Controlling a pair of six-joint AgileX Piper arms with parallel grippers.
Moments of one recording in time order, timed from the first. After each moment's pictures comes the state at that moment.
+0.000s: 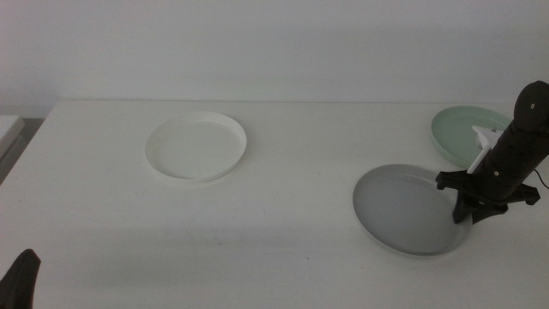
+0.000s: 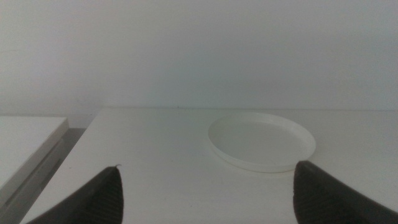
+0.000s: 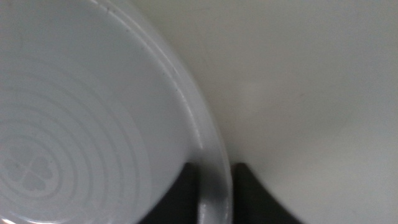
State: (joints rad) left arm -0.06 0.00 0.00 0.05 0.15 -0.13; right arm 0.01 2.00 -1.29 0.18 0.89 0.01
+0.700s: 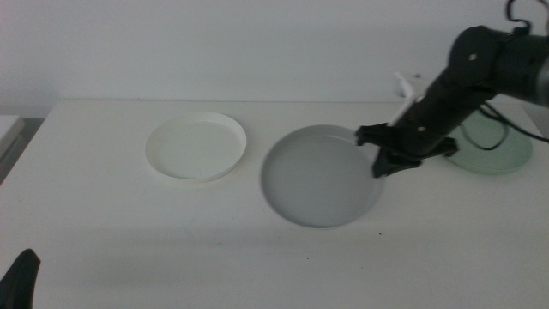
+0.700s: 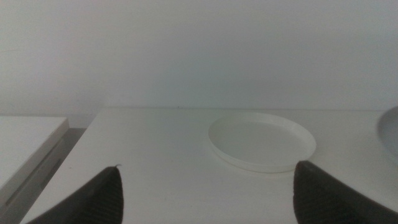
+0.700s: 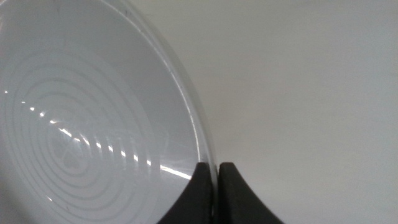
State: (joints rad) left arm -0.06 0.00 0.00 0.05 0.15 -0.13; right arm 0.29 1.92 -1.48 0.29 0.94 0.06
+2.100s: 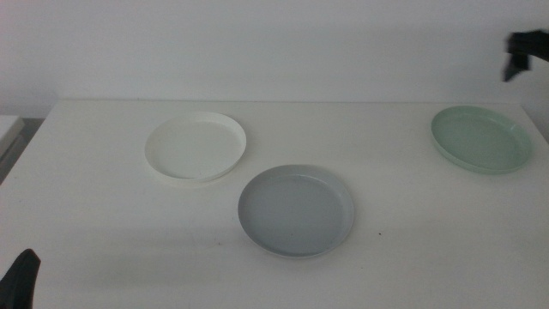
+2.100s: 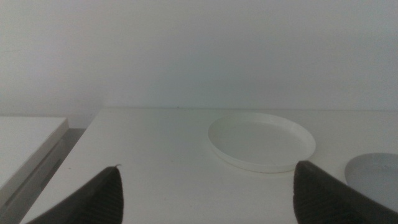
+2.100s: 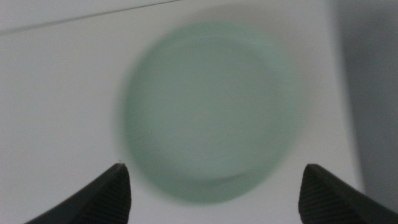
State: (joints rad) left arm -0.06 0.00 0.00 0.05 0.15 -0.13; right arm -0.12 1.99 -1.91 0.04 1.09 0.04
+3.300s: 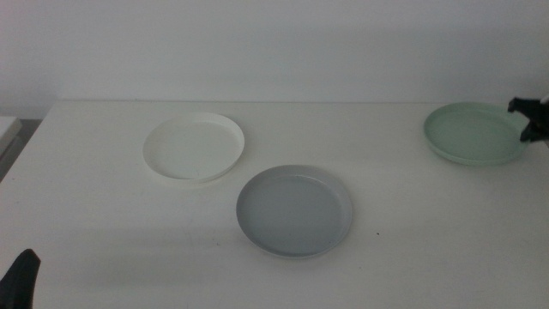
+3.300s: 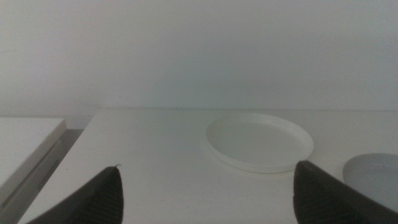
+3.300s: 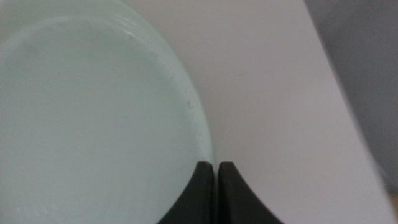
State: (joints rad) left arm -0.06 0.00 0.00 0.05 0.15 -0.13; right arm -0.28 2.30 -1.88 0.20 0.84 -0.02
